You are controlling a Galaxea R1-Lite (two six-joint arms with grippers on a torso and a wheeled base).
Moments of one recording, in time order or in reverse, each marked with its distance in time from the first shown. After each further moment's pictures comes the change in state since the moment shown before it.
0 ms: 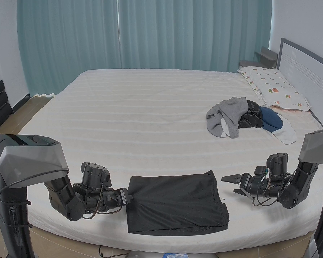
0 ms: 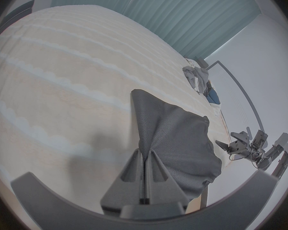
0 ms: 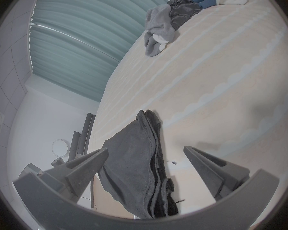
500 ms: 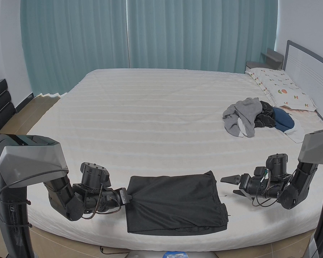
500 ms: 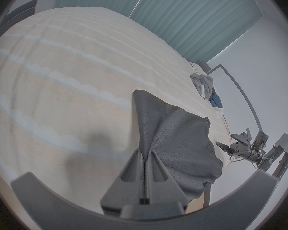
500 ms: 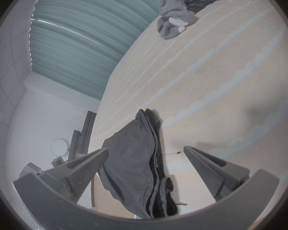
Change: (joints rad) left arm 0.004 0.000 0.003 -0.003 0.005 -0.001; right arm 0.005 0.001 0.003 0.000 0.000 0.000
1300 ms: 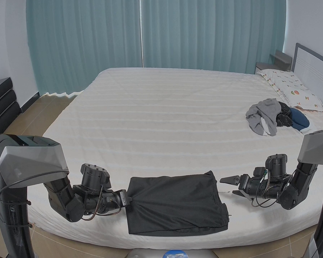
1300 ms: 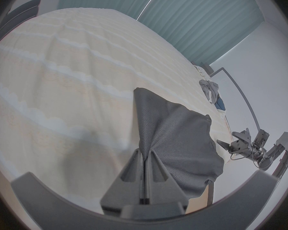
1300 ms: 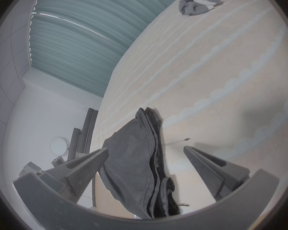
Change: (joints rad) left arm -0.016 0.000 0.018 -0.002 0.000 0.001; right arm 0.004 0.000 0.001 0.000 0.000 0.000
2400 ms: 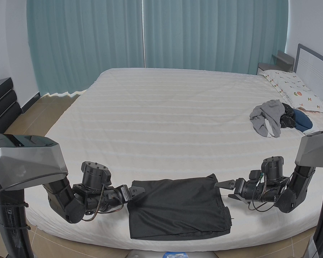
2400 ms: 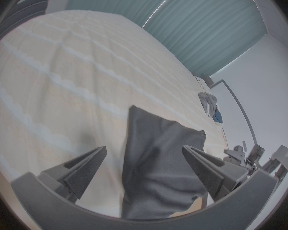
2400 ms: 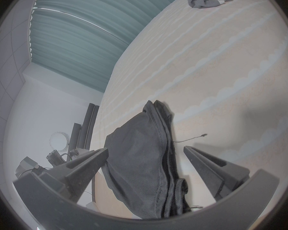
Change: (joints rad) left arm -0.026 -0.040 0.005 -0.046 0.073 -0.109; right arm 0.069 -0.004 0.019 -0.001 -0.017 0.000
